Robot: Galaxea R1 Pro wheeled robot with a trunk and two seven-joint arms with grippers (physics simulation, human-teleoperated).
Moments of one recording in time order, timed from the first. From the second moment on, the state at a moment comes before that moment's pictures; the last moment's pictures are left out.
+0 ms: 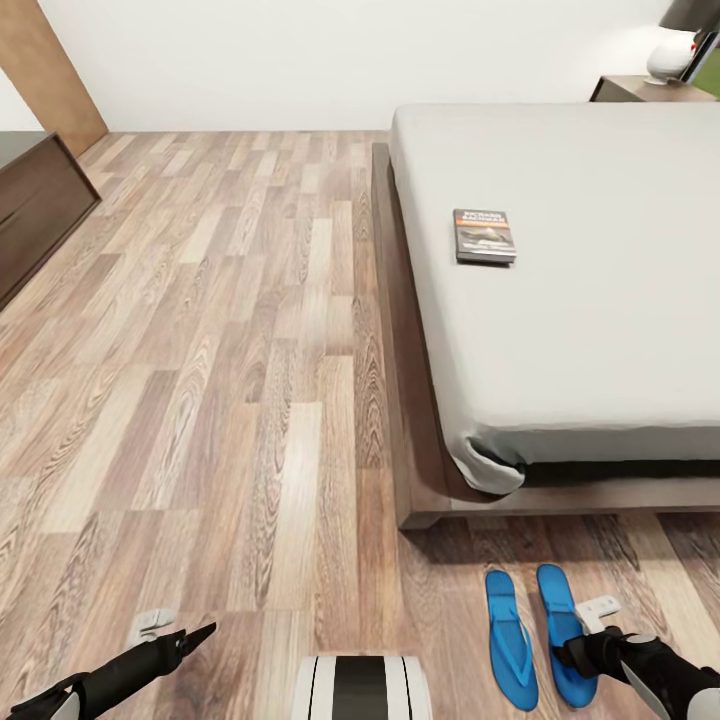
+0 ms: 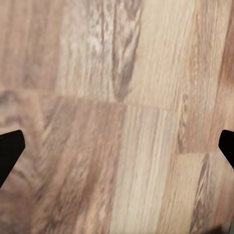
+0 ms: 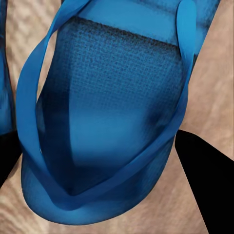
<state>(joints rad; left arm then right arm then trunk) -0.44 0.34 0.00 -0.30 0.45 0.04 -0.89 -0.60 -0.37 0.37 -0.20 -0.16 0.10 0.27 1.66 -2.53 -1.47</state>
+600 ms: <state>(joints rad) -0.44 0.34 0.00 -0.30 0.45 0.04 -0.88 -0.60 -0.37 0.37 -0.20 -0.16 0.10 0.27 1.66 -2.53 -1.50</state>
